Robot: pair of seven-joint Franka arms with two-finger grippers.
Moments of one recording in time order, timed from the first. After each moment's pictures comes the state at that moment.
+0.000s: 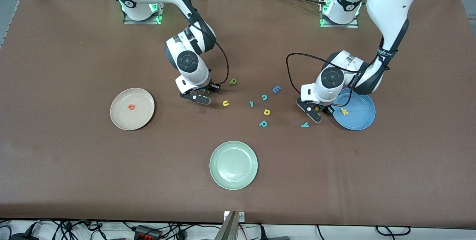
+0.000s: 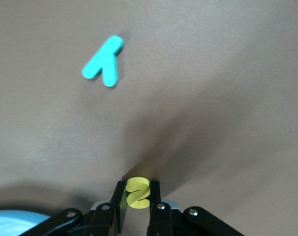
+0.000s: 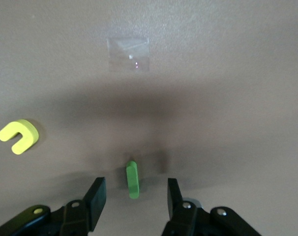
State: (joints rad) left arm -0.02 0.51 -0.31 -2.08 0.46 2.42 0.15; right arm 0.65 0.56 0.02 -1.95 0.14 2.43 0.82
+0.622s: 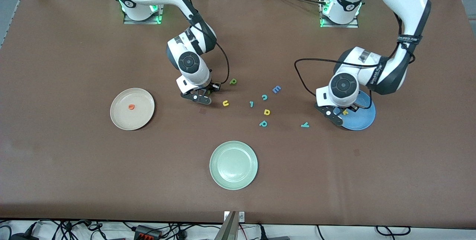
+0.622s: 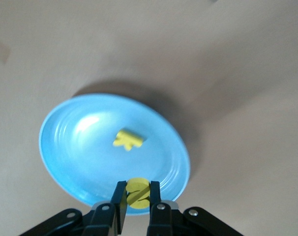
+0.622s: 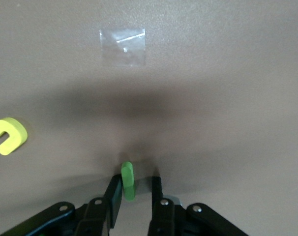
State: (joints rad) left arm 0.03 0.43 -0.31 -1.93 0.46 1.97 0.15; right arm 0.66 0.57 0.02 -1.95 0.14 2.43 0.82
